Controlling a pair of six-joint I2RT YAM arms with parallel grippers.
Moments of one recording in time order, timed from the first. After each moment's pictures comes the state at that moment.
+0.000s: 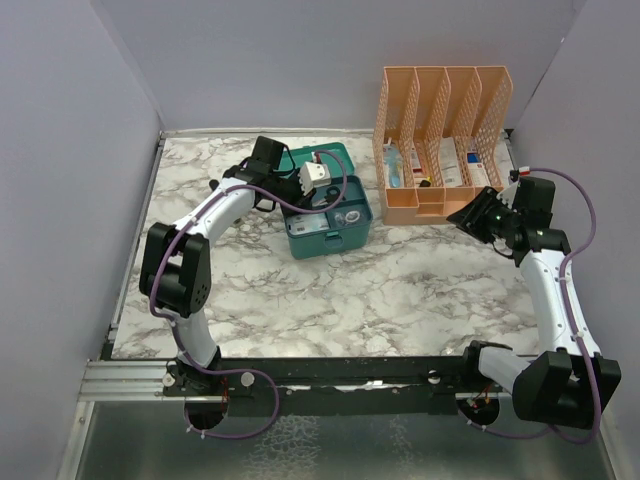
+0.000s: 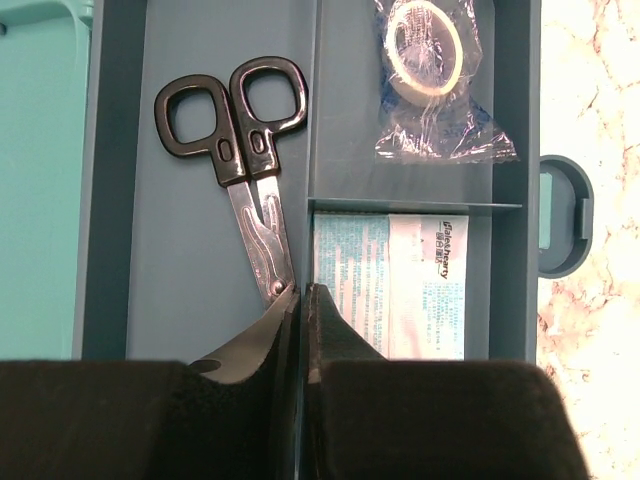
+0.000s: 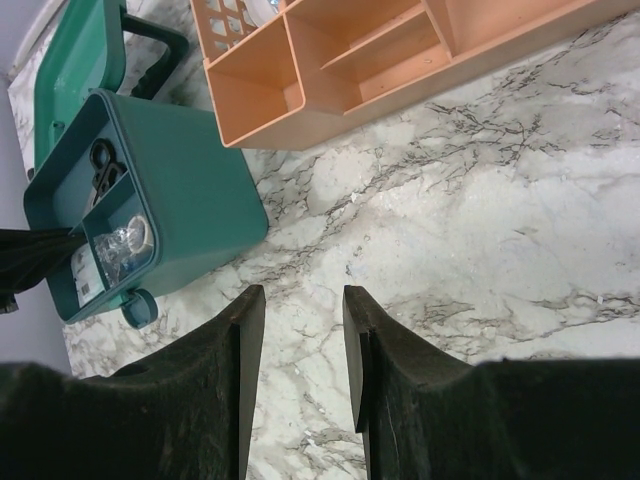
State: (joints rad) left arm -0.35 1.80 1.43 -0.54 0.69 0.72; right arm -0.16 1.10 0.94 -0.55 -0.39 0.51
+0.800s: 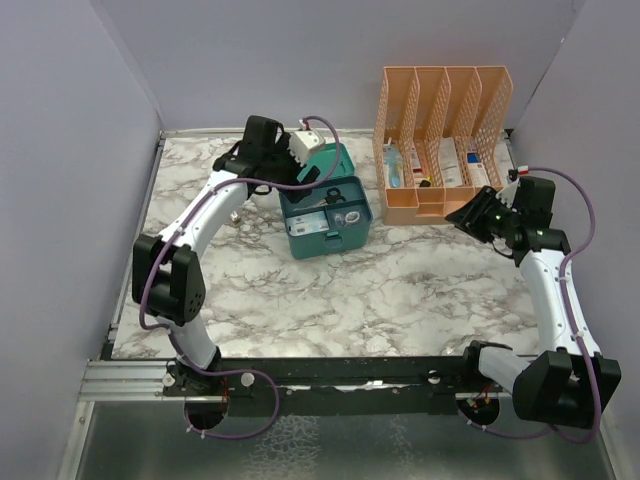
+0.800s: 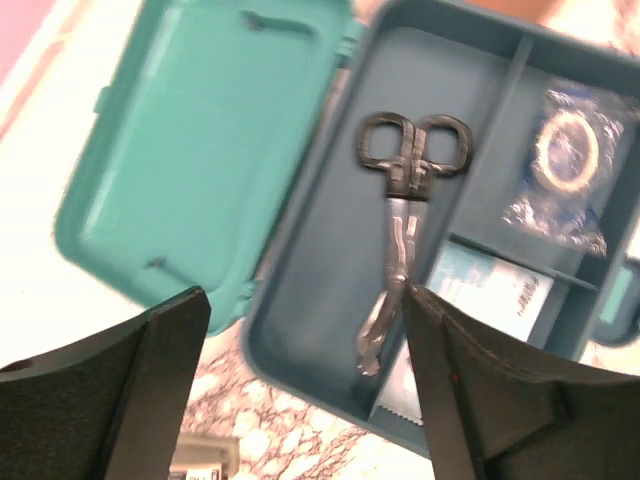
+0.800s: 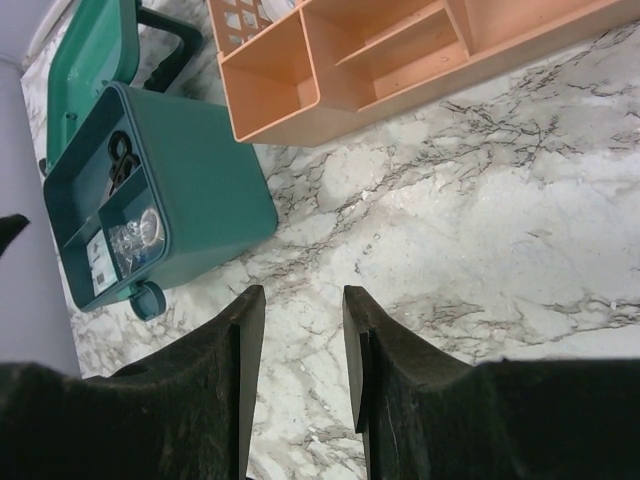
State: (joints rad) left arm -0.35 1.76 1.56 -0.56 0.47 0.50; right arm -0.16 1.10 0.94 -0.54 -0.42 0.50
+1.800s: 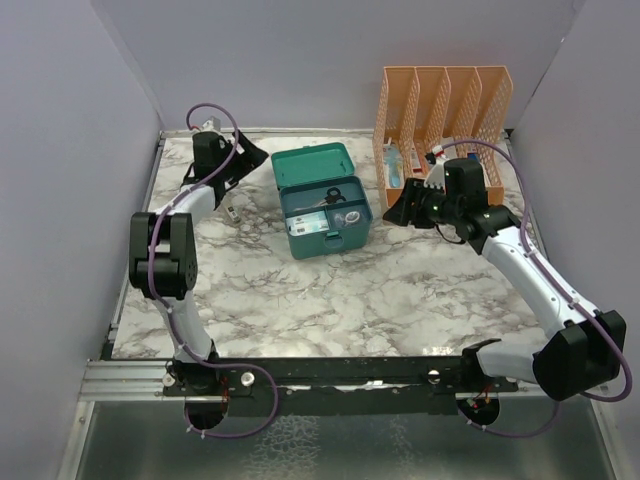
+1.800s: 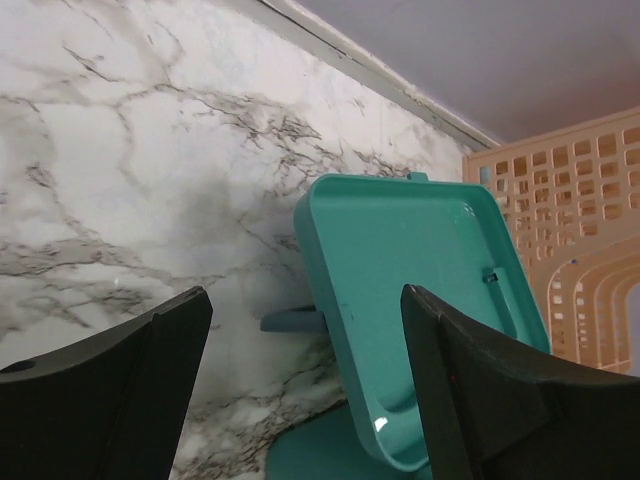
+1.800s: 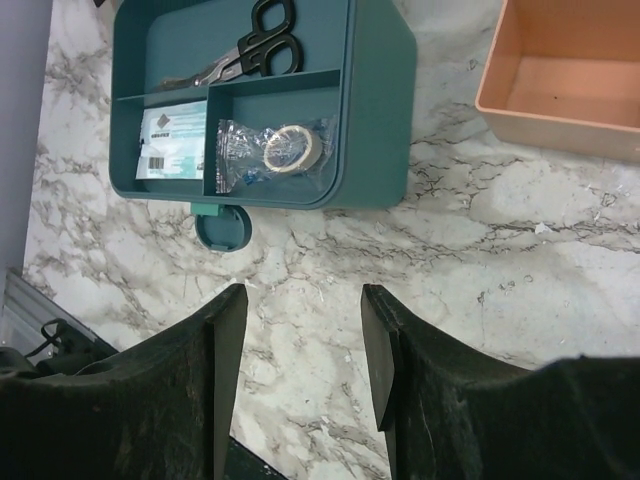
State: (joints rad) left arm -0.03 1.84 1.26 0.19 0.27 -0.66; right arm 0.32 1.26 1.07 -0.45 -0.33 0.41
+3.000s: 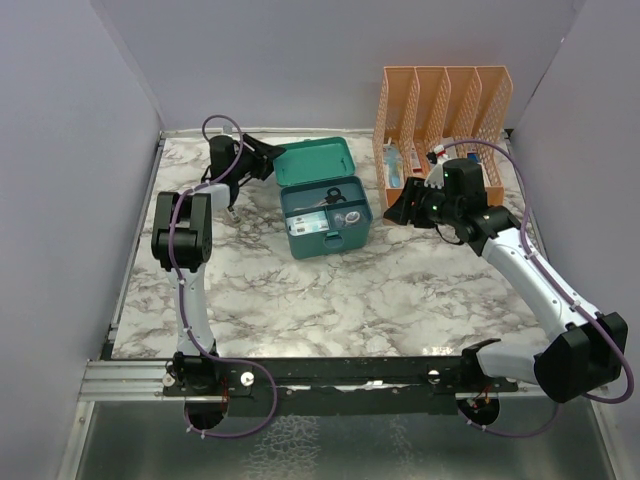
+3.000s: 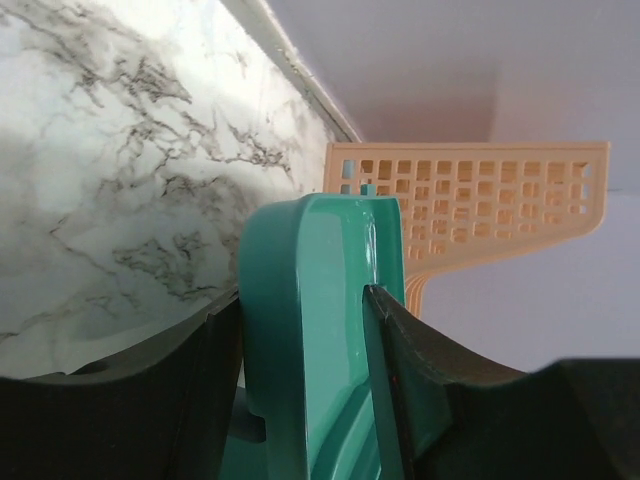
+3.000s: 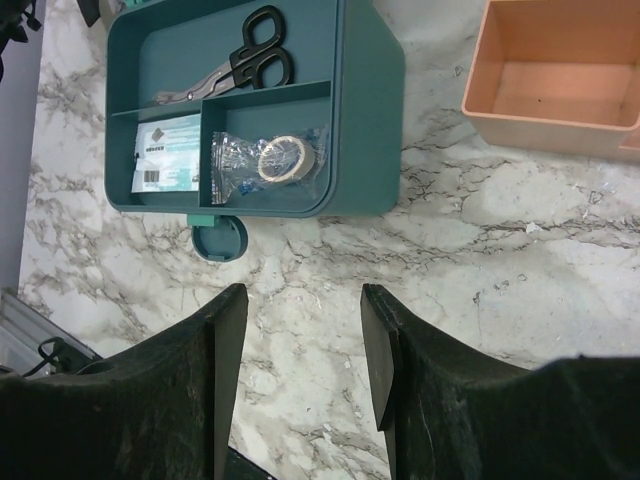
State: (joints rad) left arm -0.05 2.20 1.44 0.46 0.52 -1.22; right arm 0.34 1.25 1.08 -0.45 -0.27 0.44
